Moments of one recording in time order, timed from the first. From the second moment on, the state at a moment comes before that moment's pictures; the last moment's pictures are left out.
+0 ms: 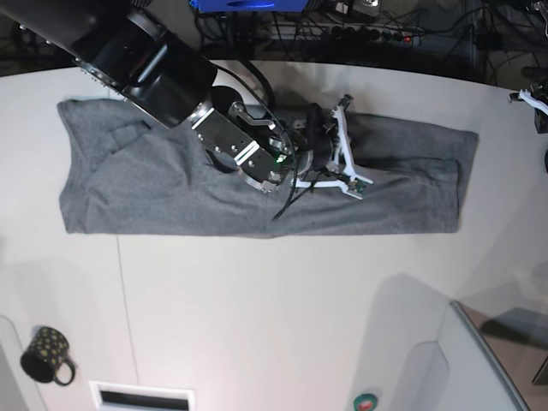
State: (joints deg) left arm 23.3 -19.4 -50.9 87.9 -9.1 -34.2 31.6; right arm 17.8 -6.6 -52.3 52.0 21.9 23.3 -34.2
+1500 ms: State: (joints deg) left arm 0.8 -20.1 -2.2 77.3 5.1 -29.2 54.1; right arm 15.6 1.5 -24.3 56.4 21.8 21.4 -36.3
